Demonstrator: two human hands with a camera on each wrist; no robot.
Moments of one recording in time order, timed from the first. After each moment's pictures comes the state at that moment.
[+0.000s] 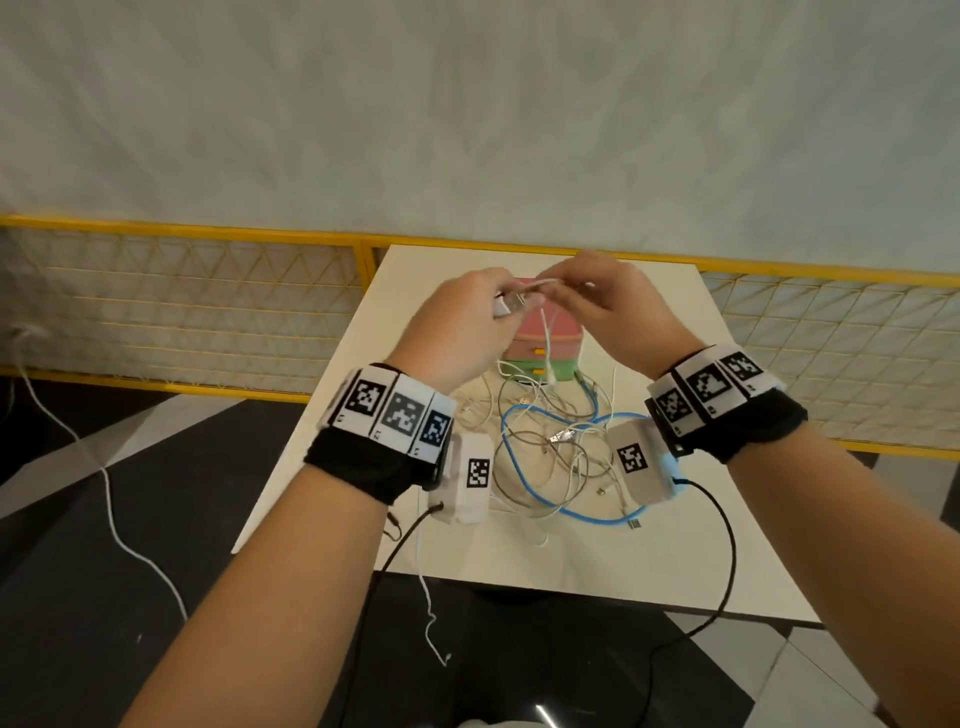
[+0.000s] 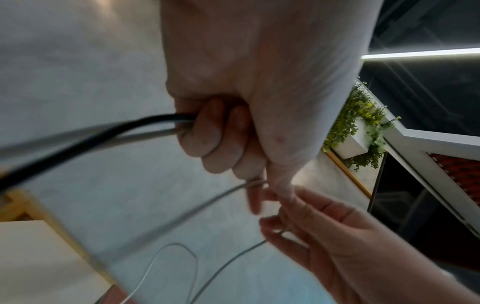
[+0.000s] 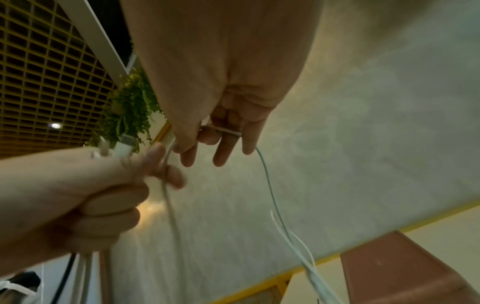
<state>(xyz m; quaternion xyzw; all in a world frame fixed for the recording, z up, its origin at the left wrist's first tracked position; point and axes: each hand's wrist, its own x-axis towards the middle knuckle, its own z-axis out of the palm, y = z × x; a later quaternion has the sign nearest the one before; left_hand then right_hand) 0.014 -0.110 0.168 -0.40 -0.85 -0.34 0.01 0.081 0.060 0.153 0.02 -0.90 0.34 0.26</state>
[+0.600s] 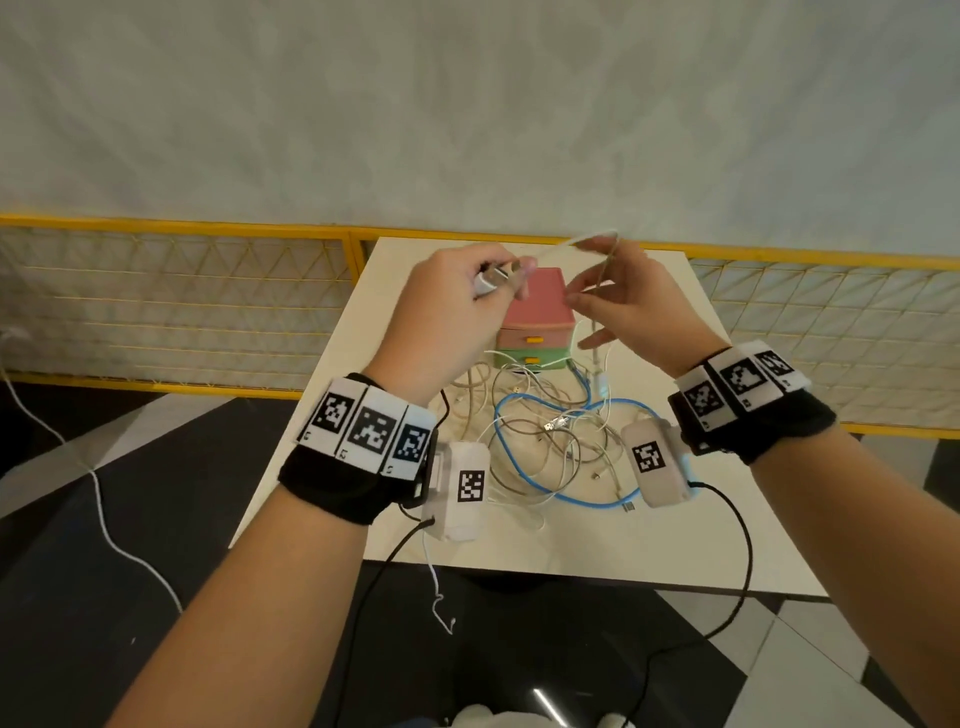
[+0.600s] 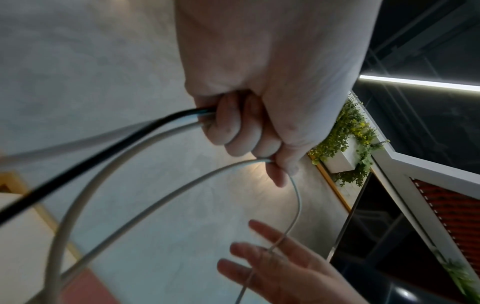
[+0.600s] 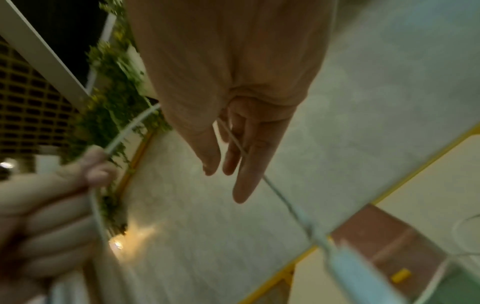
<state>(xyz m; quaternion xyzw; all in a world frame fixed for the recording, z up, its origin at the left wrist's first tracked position) 0.032 -0.125 0.177 -0.41 -0.77 -0.49 0.05 0.106 0.064 0.149 -0.10 -0.80 0.55 0.20</state>
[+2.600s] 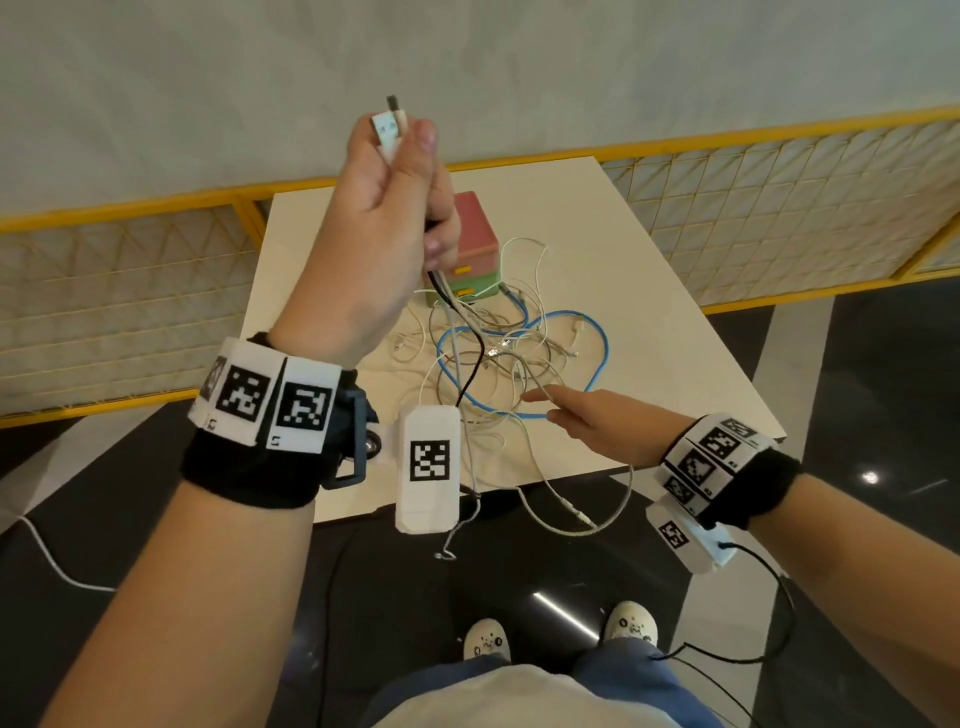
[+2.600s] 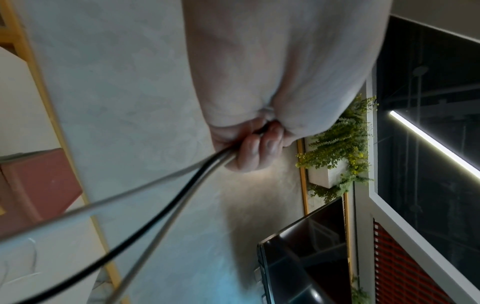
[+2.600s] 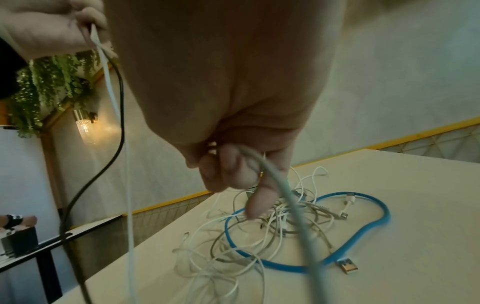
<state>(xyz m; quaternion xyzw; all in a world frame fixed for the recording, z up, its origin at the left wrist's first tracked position) 0.072 -0.126 0.190 -0.41 -0.53 -0.71 -0.22 0.230 0.019 0.041 -0.14 -0.93 0.32 -0.14</state>
